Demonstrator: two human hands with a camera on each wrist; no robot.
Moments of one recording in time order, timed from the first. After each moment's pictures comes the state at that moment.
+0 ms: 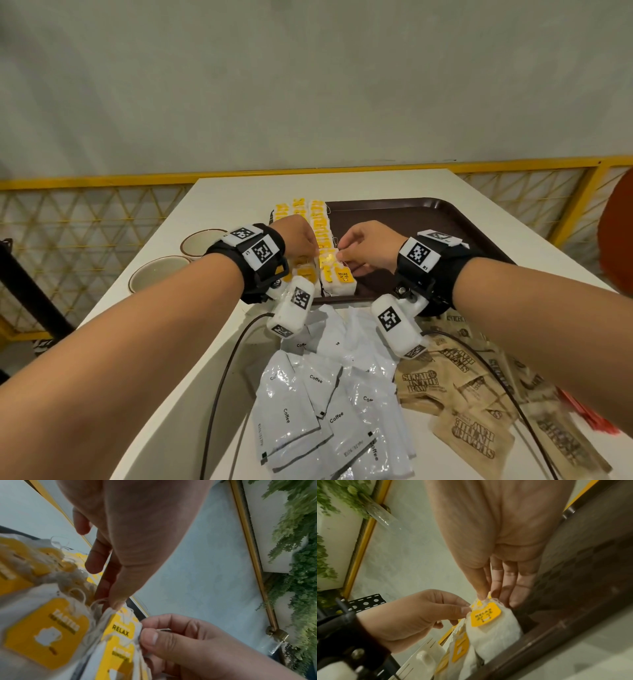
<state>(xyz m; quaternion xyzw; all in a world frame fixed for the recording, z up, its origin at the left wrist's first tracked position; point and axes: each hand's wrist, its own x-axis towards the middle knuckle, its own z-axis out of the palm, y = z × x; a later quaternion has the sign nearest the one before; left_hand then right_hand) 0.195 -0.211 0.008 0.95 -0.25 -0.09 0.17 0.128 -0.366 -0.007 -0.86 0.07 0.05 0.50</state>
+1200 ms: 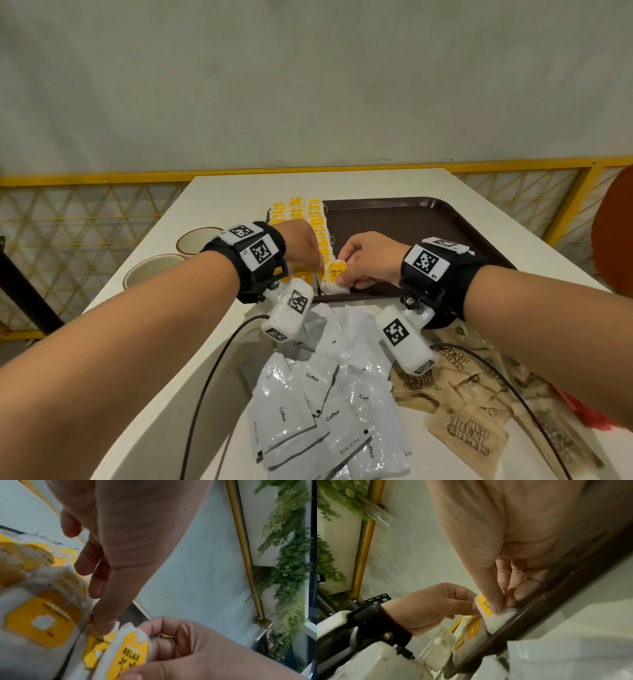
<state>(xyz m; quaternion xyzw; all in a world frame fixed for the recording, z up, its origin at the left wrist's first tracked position) 0.189 -0.214 0.009 0.94 -0.29 -0.13 0.11 0.109 -0.364 -0.009 -0.86 0.08 0.10 0.49</state>
